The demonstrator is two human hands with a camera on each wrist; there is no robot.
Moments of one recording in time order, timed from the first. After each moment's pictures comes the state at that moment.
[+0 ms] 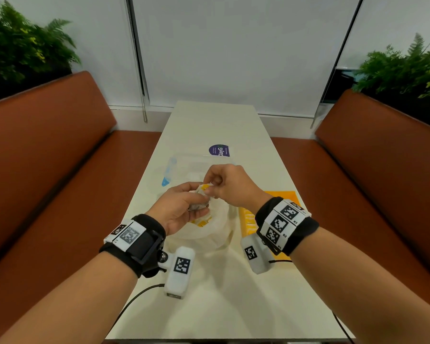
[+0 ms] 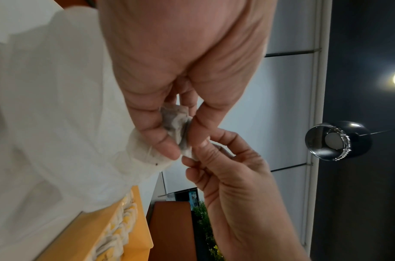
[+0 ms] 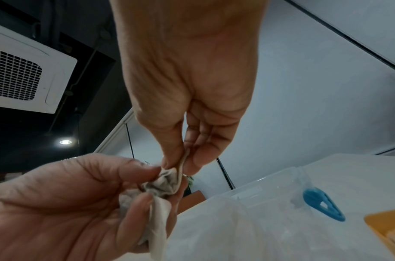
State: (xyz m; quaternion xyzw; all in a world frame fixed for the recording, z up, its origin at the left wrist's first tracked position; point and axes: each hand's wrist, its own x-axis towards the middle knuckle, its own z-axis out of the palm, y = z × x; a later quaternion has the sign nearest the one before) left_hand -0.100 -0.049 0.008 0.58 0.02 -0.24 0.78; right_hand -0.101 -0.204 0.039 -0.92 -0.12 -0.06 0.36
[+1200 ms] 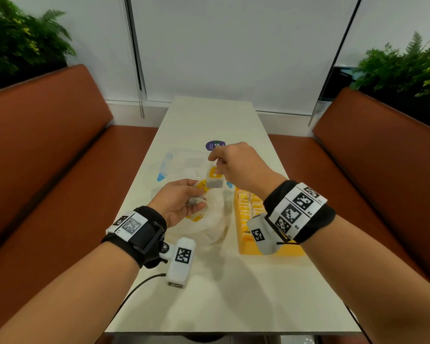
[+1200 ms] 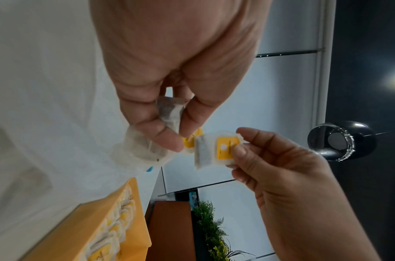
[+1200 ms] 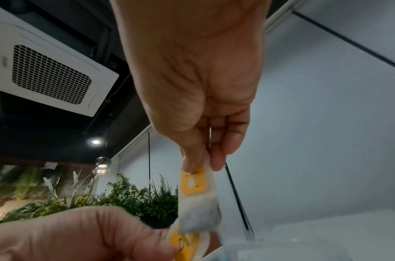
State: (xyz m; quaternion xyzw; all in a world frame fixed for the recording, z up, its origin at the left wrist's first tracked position) left_hand -0.100 -0.061 0.012 0.61 0.06 -0.24 0.75; right_hand -0.106 -0.222 0.078 -0.98 -0.14 -0.11 0.12
